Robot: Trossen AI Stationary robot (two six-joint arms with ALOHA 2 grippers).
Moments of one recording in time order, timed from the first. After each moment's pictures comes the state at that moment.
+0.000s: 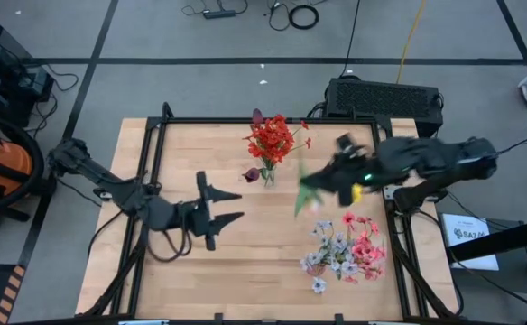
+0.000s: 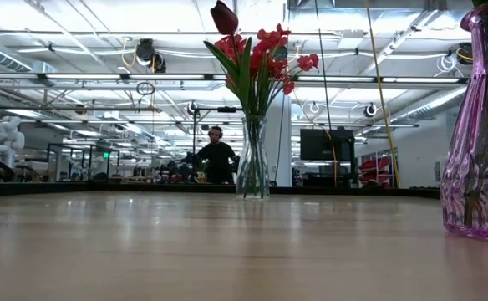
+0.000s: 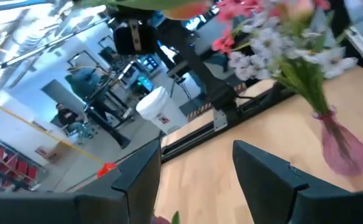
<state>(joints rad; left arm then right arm) -0.53 1.24 1.11 -0.01 -0.71 0.56 0.28 1.28 1.62 -0.55 0.21 0.98</state>
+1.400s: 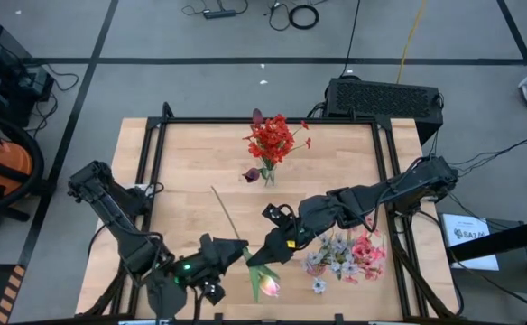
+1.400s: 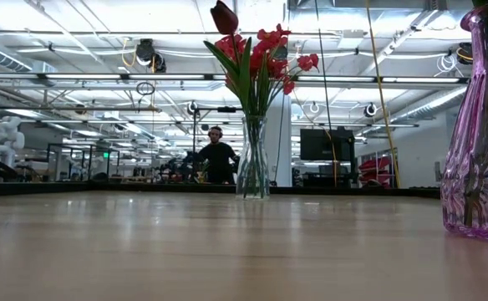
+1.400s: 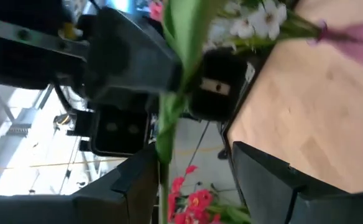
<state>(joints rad) -0.80 1.66 1.57 -0.33 -1.18 1.00 0.37 1.70 1.62 -0.08 -0.17 1.40</state>
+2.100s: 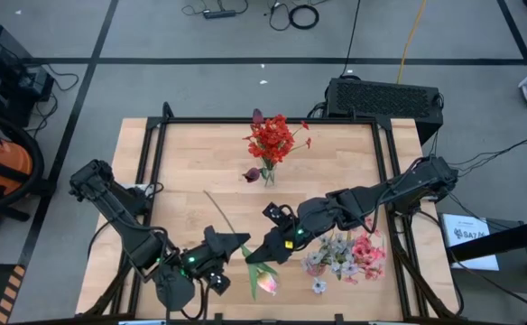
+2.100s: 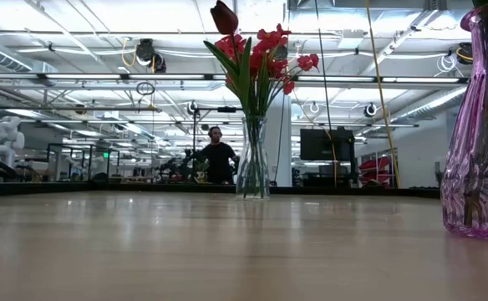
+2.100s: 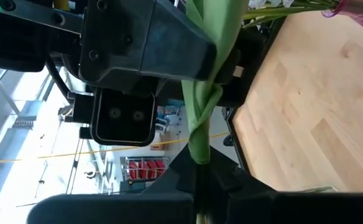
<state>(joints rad) -0.77 1.66 1.57 -0.38 -1.19 1.01 0.37 1.70 1.62 -0.10 -0.10 1.38</state>
